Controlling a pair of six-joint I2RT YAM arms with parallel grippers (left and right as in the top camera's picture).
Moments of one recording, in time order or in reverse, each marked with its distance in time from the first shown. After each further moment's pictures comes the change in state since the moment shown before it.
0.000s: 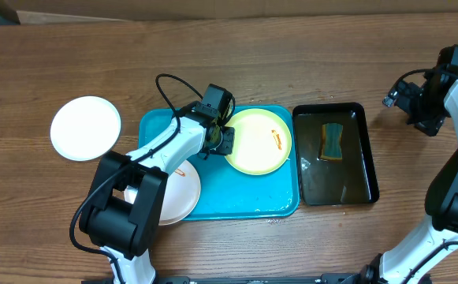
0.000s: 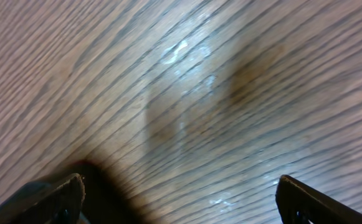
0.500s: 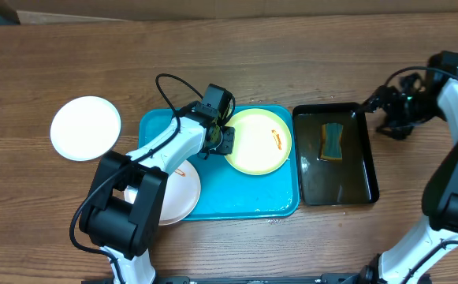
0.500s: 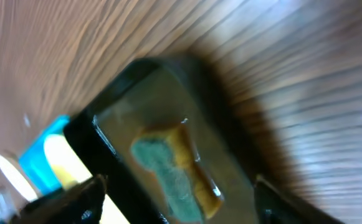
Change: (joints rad) left arm 0.000 0.000 0.000 0.004 0.000 0.000; right arm 0.052 -0.001 0.002 -0.196 -0.394 -0.034
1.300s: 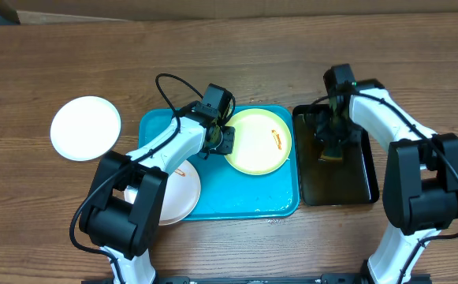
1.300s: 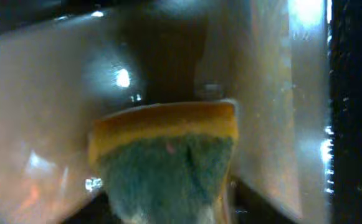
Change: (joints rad) left arm 0.000 0.000 0.000 0.003 0.000 0.000; right arm 0.437 -0.004 -0.211 0.216 0.624 0.105
